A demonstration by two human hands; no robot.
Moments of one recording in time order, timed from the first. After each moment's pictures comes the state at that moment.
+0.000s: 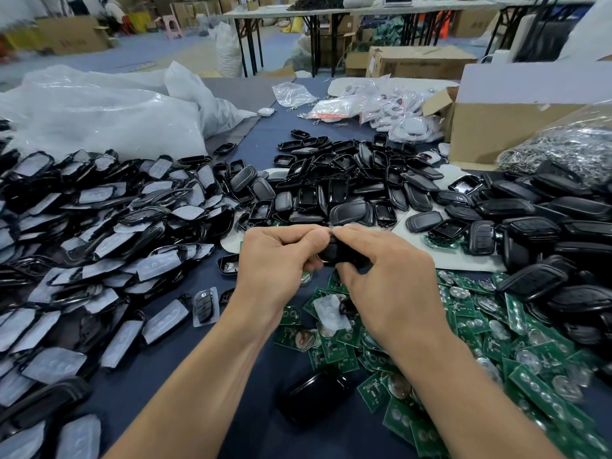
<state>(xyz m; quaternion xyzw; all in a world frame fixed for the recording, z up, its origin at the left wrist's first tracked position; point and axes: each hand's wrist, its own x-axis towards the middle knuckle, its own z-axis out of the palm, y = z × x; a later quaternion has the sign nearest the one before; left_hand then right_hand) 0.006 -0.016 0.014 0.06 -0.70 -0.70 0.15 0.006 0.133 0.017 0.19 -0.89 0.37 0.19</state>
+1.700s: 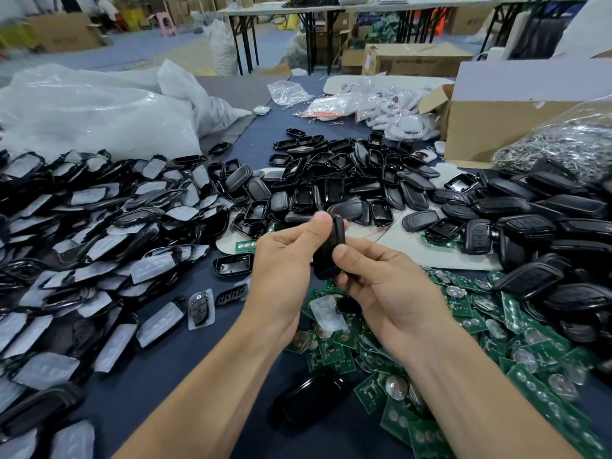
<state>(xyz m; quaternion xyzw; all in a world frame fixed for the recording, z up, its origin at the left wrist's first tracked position) 0.015 0.005 0.021 0.08 -0.63 -0.77 0.09 -0.001 0.128 0.019 -0.05 -0.48 0.86 -0.19</state>
